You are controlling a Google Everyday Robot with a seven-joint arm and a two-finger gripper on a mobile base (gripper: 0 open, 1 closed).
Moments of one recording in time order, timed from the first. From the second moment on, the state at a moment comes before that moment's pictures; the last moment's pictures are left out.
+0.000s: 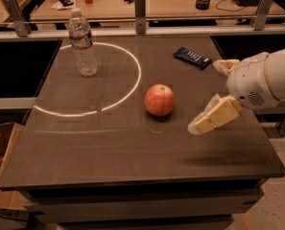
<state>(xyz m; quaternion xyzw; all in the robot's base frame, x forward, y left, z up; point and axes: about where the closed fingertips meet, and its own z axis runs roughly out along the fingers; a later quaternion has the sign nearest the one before) 0.478 -0.147 0.908 -0.50 0.76 0.12 0.38</state>
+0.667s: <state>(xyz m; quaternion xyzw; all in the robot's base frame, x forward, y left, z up) 0.493 -0.133 0.889 -0.48 0.78 0.15 0.38</state>
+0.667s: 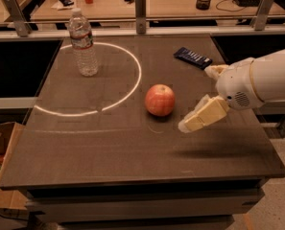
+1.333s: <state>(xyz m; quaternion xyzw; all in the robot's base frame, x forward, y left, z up) 0.513 -0.108 0.869 -0.50 0.75 0.20 0.39</state>
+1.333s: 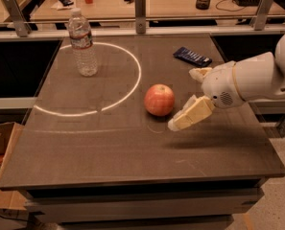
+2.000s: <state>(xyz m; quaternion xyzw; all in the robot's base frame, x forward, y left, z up) 0.518 -0.082 0.862 -0.51 0.73 0.24 0.39</state>
